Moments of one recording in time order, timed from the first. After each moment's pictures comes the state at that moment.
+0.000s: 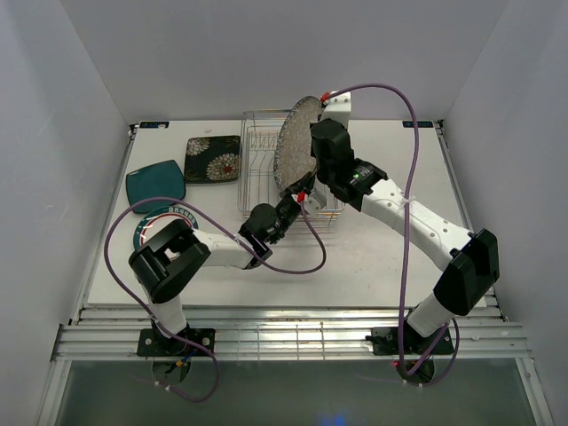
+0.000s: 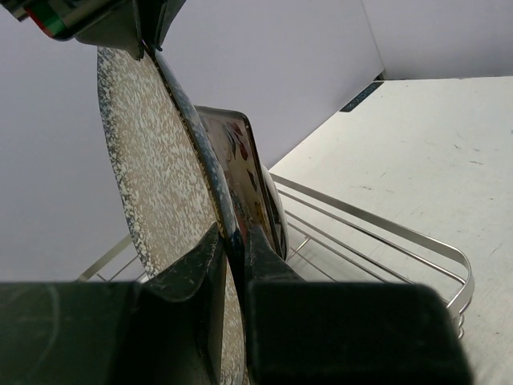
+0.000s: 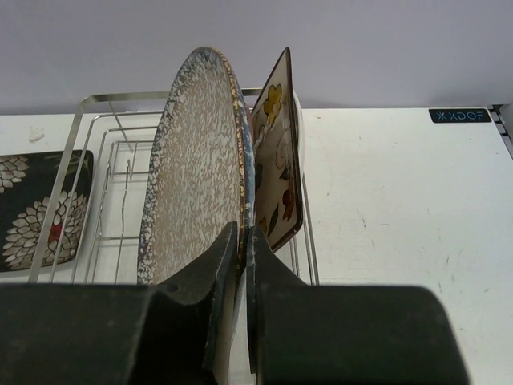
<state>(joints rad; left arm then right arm) -0.89 1.78 0.81 1.23 -0.16 0.61 0.77 1.58 1.49 -0.14 0.74 0.18</state>
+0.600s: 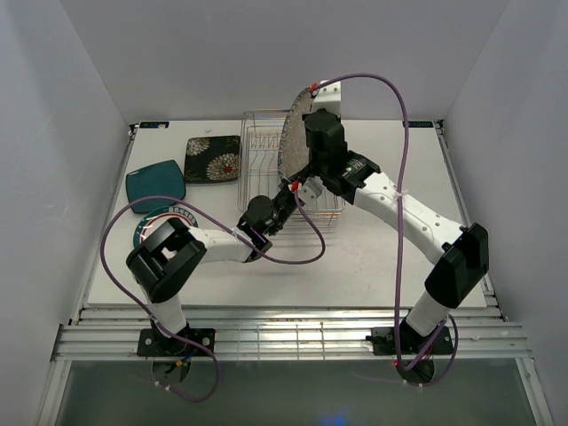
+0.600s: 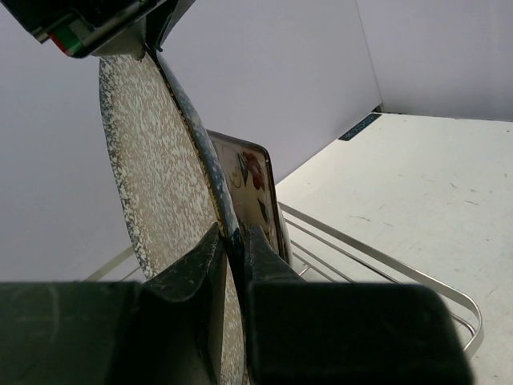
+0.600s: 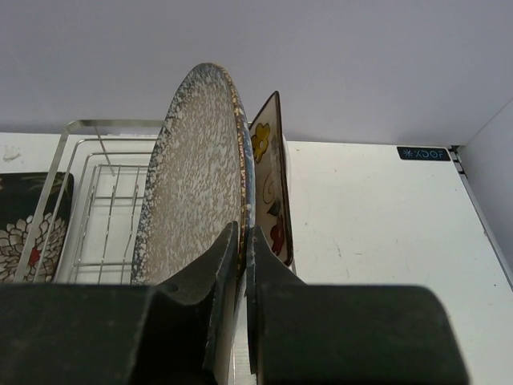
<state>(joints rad) -0.85 1.77 0.86 1.22 -0.12 0.52 0.79 1.64 1.60 -0.10 0.80 0.04</state>
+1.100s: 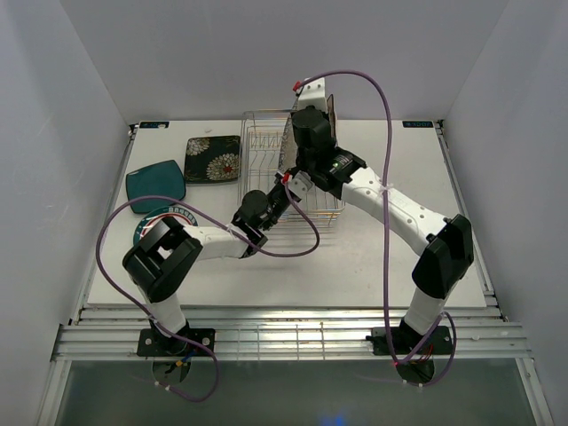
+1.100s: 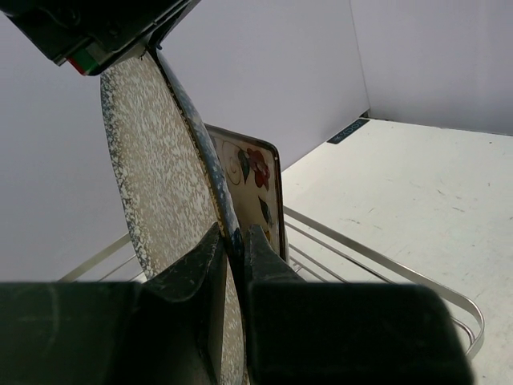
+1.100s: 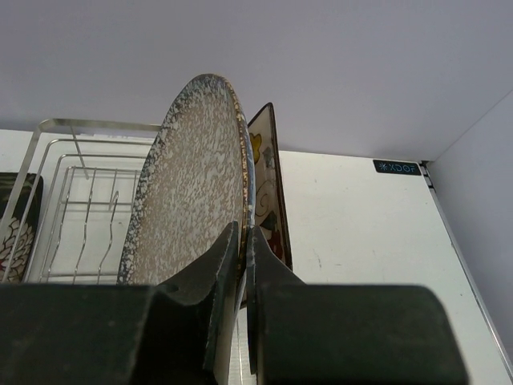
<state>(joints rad) -0.80 1.75 0.87 1.19 -0.06 0.43 0.81 1.74 1.69 -0.08 0.87 -0.08</state>
